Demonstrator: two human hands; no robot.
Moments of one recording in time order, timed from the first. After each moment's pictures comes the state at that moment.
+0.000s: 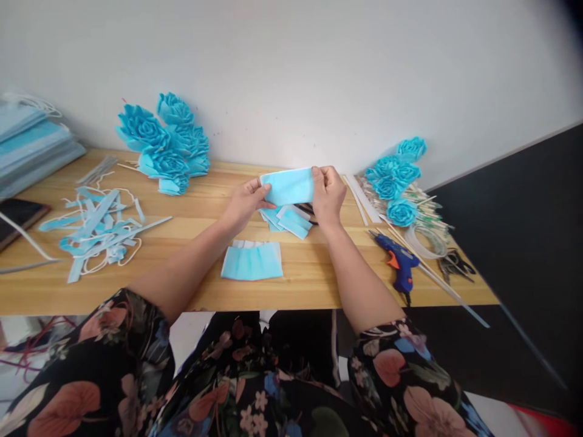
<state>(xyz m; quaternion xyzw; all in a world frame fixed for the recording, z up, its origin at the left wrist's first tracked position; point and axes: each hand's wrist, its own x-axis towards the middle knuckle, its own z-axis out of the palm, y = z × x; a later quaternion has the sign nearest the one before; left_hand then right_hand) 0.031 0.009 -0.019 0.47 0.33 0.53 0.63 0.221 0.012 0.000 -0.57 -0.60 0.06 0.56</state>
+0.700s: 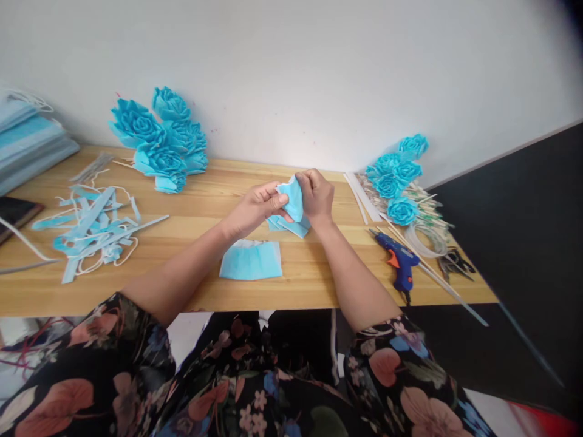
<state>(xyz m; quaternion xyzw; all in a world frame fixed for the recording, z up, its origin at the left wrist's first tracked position) 0.042 -0.020 0.006 0.55 0.16 0.46 0.68 0.214 0.017 -0.014 -0.55 -0.67 0.08 0.50</state>
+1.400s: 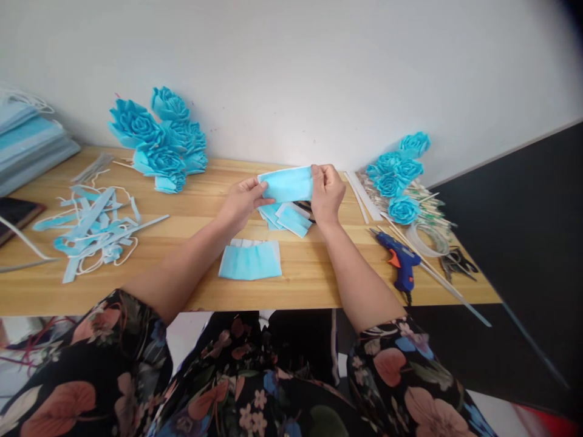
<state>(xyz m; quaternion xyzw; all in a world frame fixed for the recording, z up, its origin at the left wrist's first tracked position) 0.032 0.004 -0.015 0.41 0.35 0.54 0.64 0.221 0.014 -0.005 -0.56 -0.60 0.05 0.57</state>
